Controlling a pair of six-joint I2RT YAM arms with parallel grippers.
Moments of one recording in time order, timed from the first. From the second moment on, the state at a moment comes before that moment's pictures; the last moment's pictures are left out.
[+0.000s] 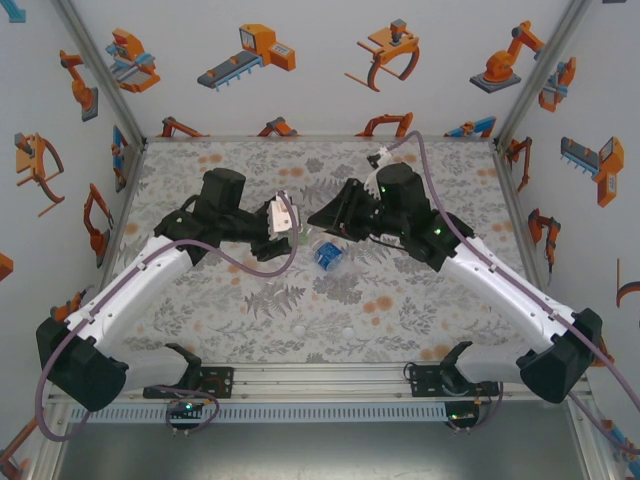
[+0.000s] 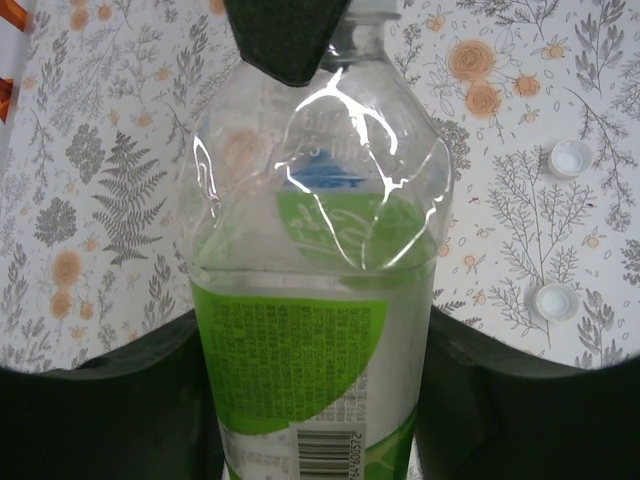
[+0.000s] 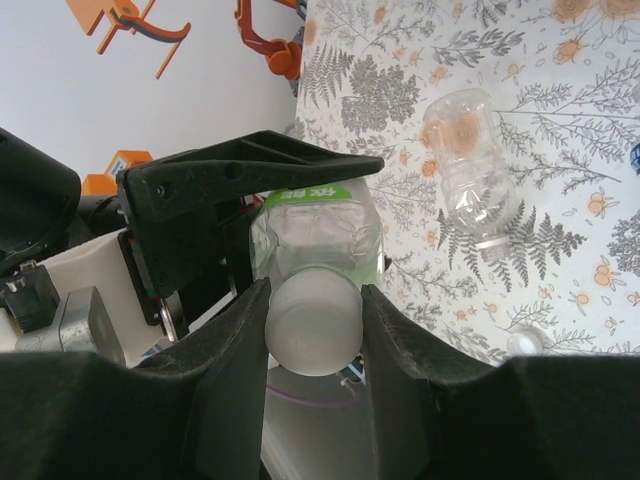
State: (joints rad) left arm -0.60 1.24 1.15 -0.59 0.61 0.79; right arm 0.72 1.26 1.23 -0.39 -0.28 1.01
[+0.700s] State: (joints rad) left arm -0.60 1.24 1.15 -0.53 0.52 0.70; right arm 0.38 1.67 1.70 -0.94 -0.03 0.39
